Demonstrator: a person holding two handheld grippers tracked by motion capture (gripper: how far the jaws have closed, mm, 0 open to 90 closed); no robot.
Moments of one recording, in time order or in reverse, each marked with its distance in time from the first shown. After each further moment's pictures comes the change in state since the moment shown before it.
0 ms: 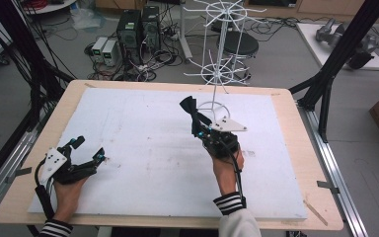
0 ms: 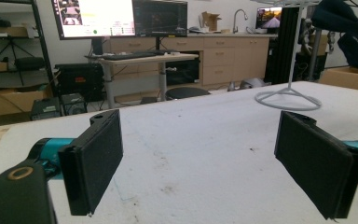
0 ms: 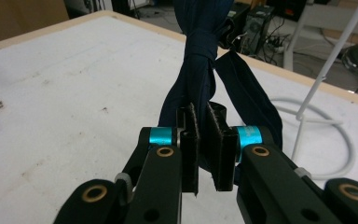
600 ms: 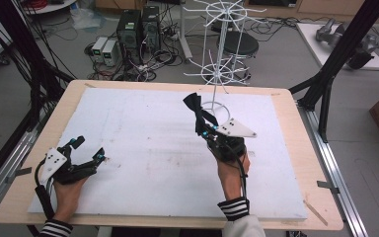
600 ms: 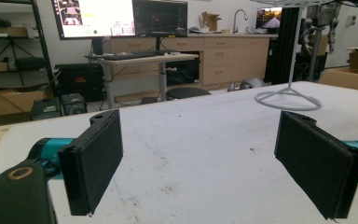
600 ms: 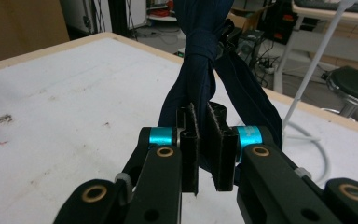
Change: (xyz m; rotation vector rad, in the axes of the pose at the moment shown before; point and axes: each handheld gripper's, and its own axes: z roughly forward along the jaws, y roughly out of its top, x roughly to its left) left arm 0.000 0.000 0.000 -0.001 0.001 -0.001; right arm 0.003 0.005 -0.026 -0.081 -0.021 -0.018
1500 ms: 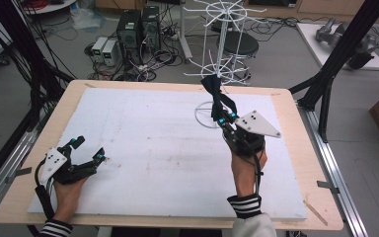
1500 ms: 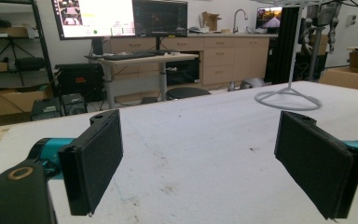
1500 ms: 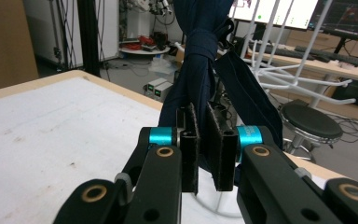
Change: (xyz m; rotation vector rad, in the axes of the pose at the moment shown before) left arm 0.000 0.000 0.000 0.001 0.000 0.000; right arm -0.016 0.032 -0.040 -0.141 -0.127 -0.036
